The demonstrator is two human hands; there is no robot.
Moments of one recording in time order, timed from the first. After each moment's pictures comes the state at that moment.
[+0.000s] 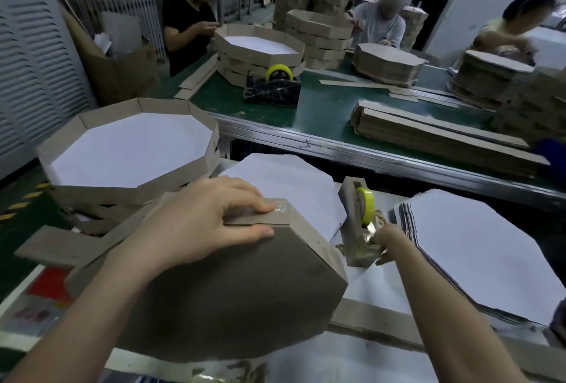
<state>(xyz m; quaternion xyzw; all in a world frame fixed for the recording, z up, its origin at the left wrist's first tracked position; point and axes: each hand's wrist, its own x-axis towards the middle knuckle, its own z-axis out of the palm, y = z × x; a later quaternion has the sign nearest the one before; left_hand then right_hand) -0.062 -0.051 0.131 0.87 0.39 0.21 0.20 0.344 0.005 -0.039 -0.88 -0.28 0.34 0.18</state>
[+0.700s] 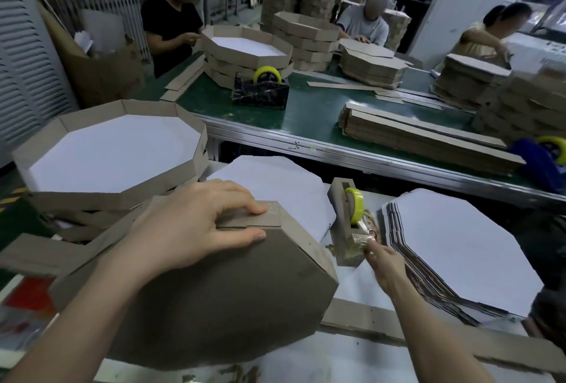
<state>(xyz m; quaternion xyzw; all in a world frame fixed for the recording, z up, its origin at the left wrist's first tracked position) -0.057 -0.051 0.137 0.88 0.38 0.22 0.20 0.346 -0.048 -0.081 -0.70 -0.11 0.41 0.58</state>
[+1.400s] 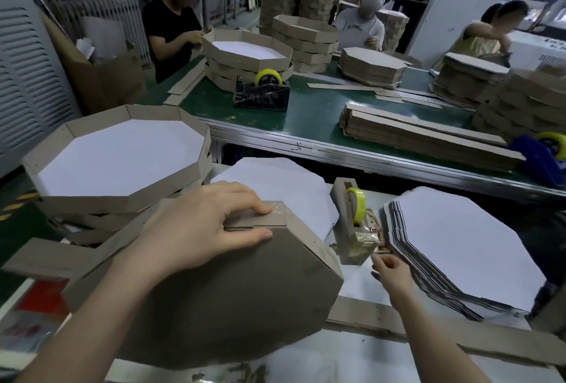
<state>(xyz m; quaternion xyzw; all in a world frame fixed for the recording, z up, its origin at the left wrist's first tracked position) -0.061 -0.053 0.133 0.88 0.38 0.22 0.17 0.344 -0.080 -0.099 -0.79 -0.22 0.32 0.48</state>
